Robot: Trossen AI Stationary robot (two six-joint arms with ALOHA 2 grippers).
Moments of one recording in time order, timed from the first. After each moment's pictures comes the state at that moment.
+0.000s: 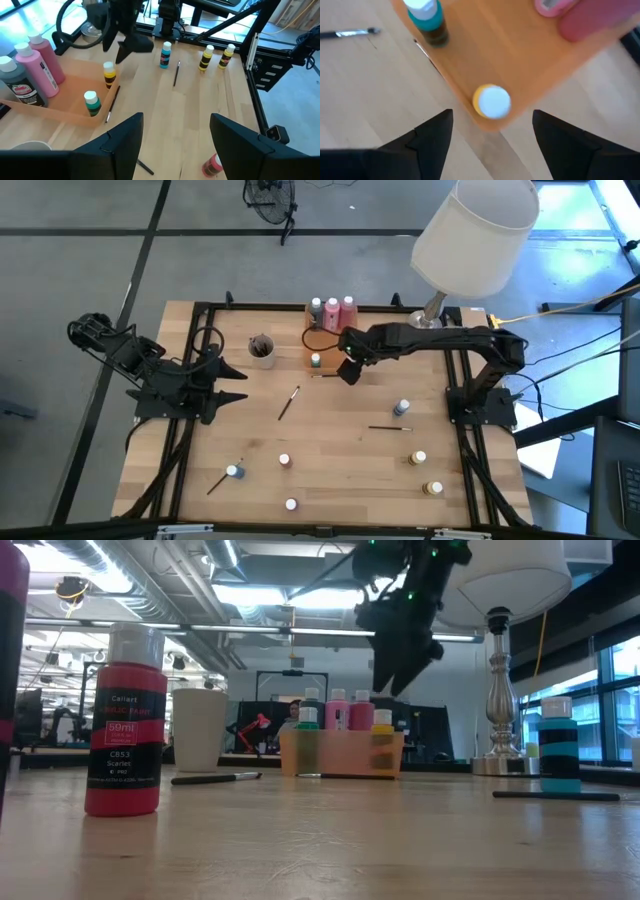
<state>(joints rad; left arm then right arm) -0.52 0.83 1.11 -0.84 -0.54 -0.48 -0.15 1.71 1.37 -0.87 0.23 0.41</state>
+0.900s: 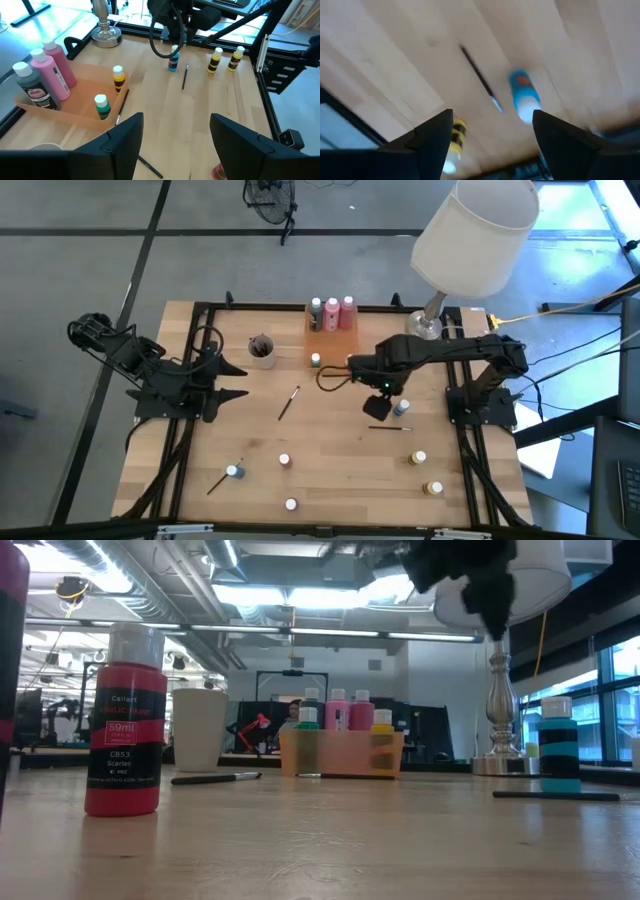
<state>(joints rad) -0.52 0.84 1.11 -0.84 -0.59 -0.47 0.06 1.71 1.60 -1.52 -0.15 0.61</state>
